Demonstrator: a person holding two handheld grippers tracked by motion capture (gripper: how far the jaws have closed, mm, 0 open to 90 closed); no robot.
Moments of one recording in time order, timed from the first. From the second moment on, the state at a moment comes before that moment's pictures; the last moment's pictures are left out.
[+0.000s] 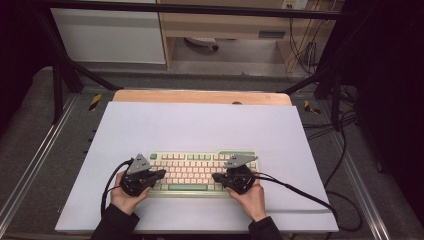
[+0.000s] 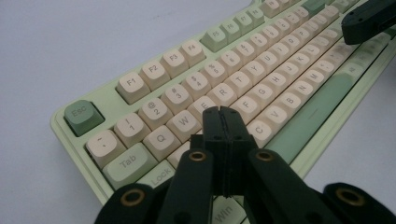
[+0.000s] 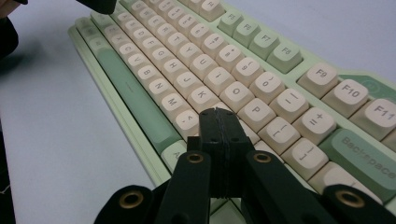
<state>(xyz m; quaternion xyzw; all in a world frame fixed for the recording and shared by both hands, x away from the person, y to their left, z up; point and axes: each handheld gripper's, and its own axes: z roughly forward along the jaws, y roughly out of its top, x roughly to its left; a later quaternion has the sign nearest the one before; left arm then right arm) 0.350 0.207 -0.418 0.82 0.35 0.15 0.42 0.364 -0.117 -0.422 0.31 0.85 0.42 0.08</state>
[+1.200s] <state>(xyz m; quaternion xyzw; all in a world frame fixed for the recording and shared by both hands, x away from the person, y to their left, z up) 0.369 0.159 -0.416 0.83 0.34 0.15 0.41 0.364 -0.133 -0.419 0.32 0.84 0.43 0.09</state>
